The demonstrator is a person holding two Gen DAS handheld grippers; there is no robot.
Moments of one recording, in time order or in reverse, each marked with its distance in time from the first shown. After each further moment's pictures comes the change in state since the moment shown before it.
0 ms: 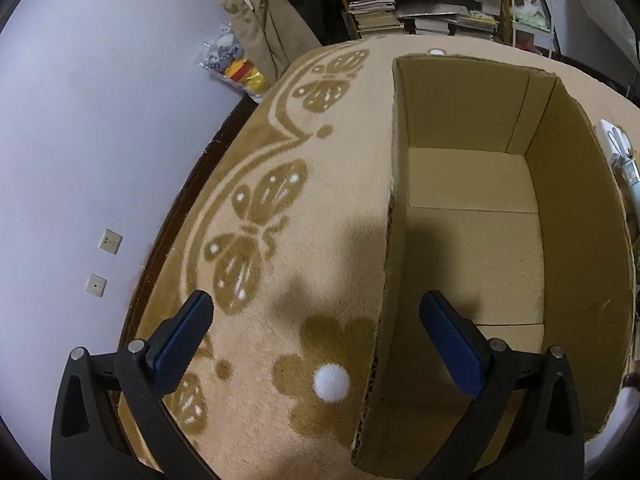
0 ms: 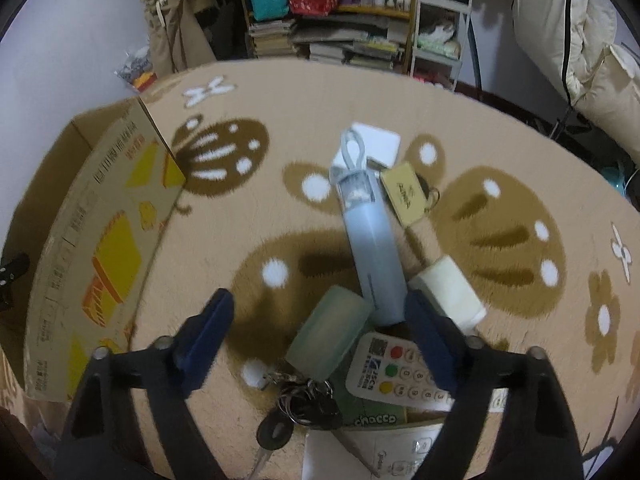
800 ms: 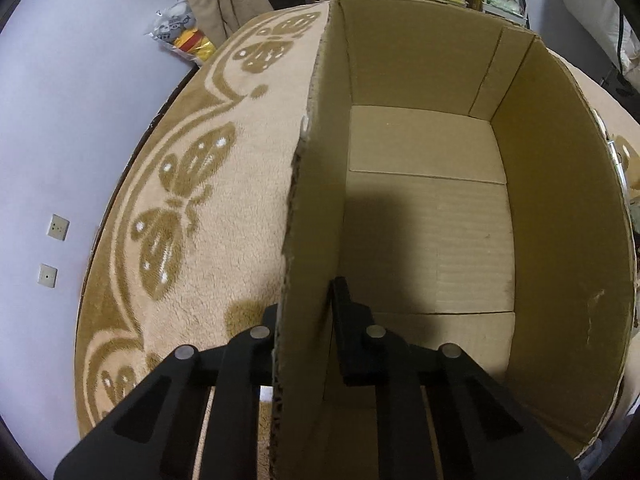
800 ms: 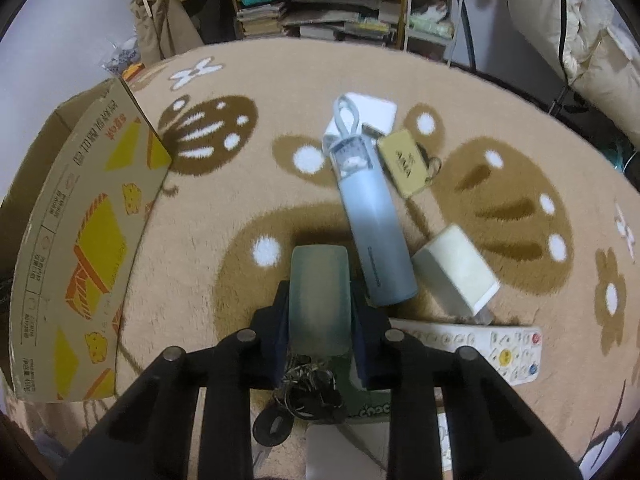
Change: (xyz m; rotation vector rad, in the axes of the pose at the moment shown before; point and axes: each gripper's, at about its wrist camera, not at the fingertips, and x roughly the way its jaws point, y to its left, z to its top) left arm 0.032 -0.023 -0.002 0.014 0.099 -0.183; right arm 0.009 0.000 -0.007 0.028 0.024 -0.024
